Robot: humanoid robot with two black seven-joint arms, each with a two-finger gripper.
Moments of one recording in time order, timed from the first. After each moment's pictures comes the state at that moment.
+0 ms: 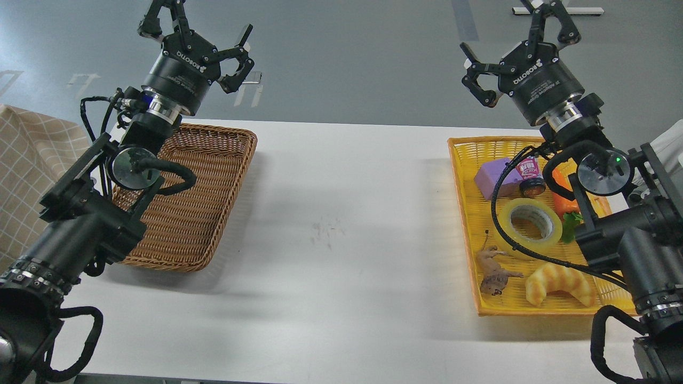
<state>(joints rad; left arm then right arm) -0.67 0.30 -1.12 -0.96 0.17 -0.49 -0.25 0.72 -0.13 1.33 0.91 -0.39 0.49 -0.14</state>
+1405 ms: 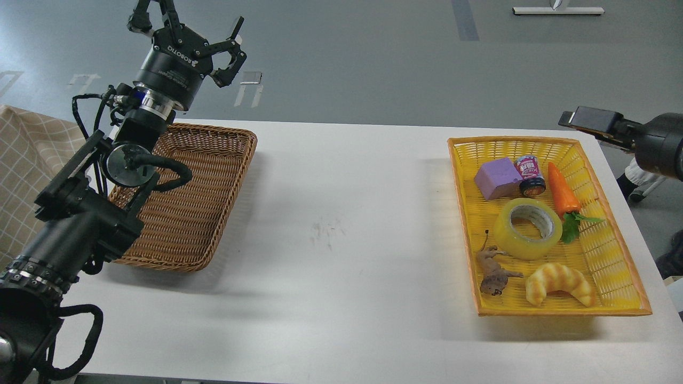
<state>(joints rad) -0.67 0.30 -1.16 -0.96 0.17 -0.49 -0.26 0.68 -0.96 0.85 1.50 -1.21 0.49 -0.33</state>
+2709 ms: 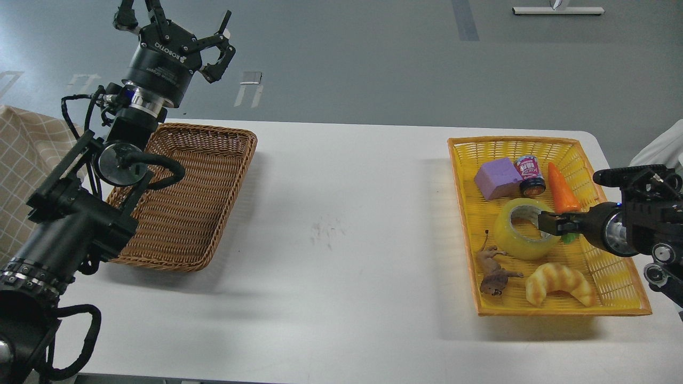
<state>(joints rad) -0.66 0.31 -1.20 -0.96 0.17 -0.49 -0.26 0.57 -0.73 0.66 1.33 -1.78 0.49 -0.35</state>
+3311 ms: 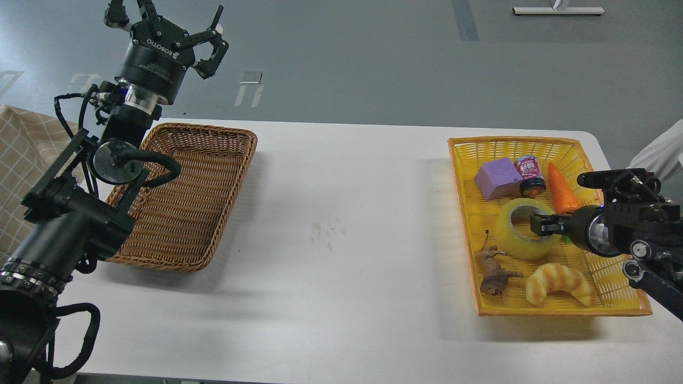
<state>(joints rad) -0.66 0.31 -1.23 -0.96 0.17 -0.49 -0.26 0.60 -0.65 0.63 1.25 -1.78 0.49 -0.34</state>
